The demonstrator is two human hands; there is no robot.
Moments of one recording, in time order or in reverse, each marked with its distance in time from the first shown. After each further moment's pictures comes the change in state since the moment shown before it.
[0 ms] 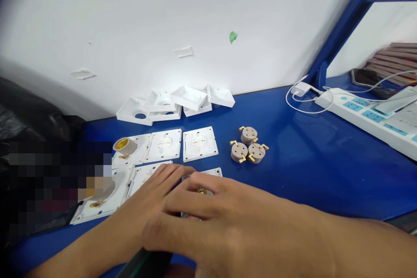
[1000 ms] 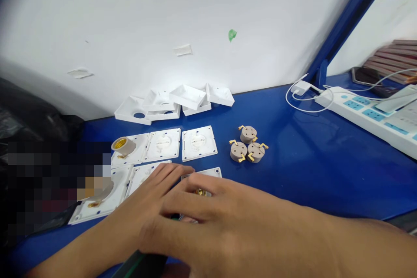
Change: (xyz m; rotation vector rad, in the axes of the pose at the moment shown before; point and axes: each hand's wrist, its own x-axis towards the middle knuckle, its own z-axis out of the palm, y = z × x) left_hand -0.003 0.000 0.000 -0.009 -0.023 -0.002; right_hand 0.002 0.003 -0.005 -0.079 -0.044 -0.066
